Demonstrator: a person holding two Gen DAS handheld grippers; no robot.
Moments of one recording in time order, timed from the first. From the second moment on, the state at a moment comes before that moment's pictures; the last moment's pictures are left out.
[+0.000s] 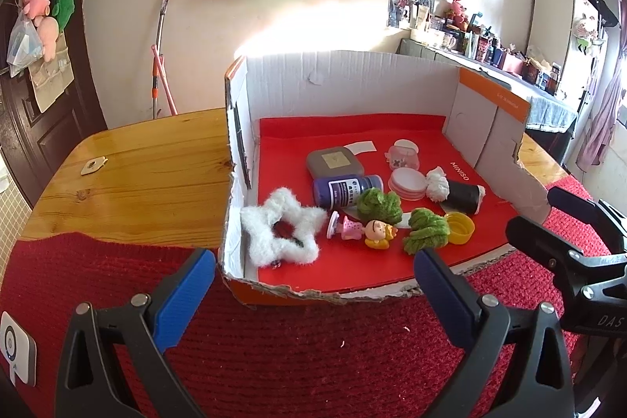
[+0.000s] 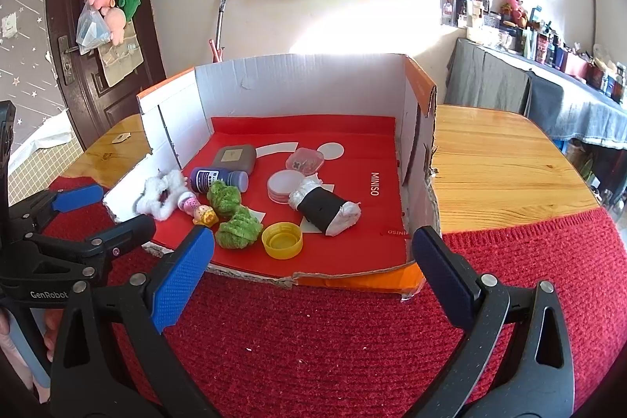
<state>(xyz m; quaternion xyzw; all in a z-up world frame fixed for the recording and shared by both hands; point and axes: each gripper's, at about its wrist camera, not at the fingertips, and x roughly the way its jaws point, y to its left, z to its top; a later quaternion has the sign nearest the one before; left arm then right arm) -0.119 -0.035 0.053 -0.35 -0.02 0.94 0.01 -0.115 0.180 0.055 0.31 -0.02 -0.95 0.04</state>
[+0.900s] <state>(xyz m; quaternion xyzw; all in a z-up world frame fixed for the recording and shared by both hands) -0.082 -0.033 0.043 -0.38 -0.04 0.92 0.01 -0.079 0.180 0.055 0.31 -0.03 -0.95 0.04</state>
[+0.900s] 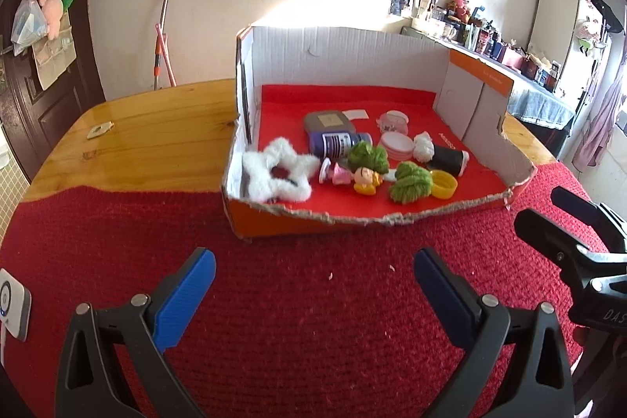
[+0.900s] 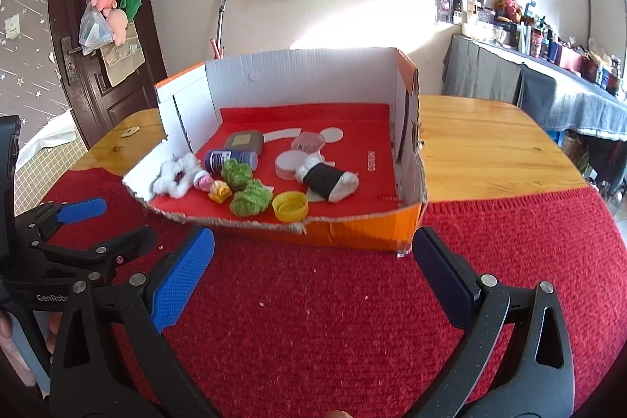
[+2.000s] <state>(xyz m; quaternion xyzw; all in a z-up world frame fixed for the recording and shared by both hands) -0.077 -0.028 0.012 -0.43 -0.03 0.90 0.00 -0.072 0.183 0.016 0.37 -0.04 -0.93 0.03</state>
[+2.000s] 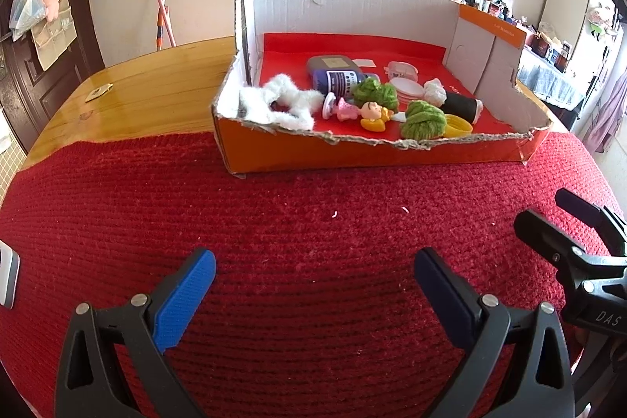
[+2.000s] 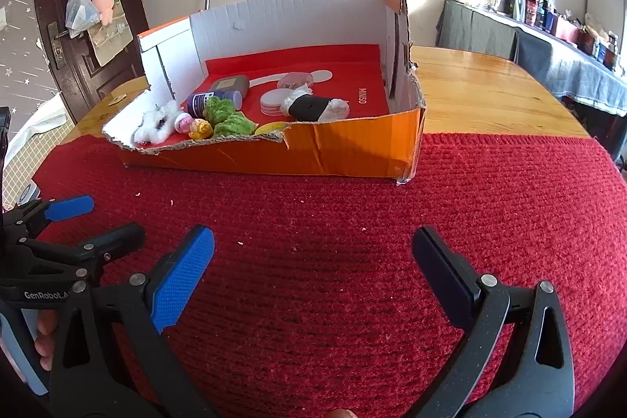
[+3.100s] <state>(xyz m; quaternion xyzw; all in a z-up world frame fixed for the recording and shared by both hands) -0.079 -0.025 0.009 -0.43 -0.02 0.90 0.00 -0.076 0.184 0.009 0.39 -0.04 -0.92 0.03</state>
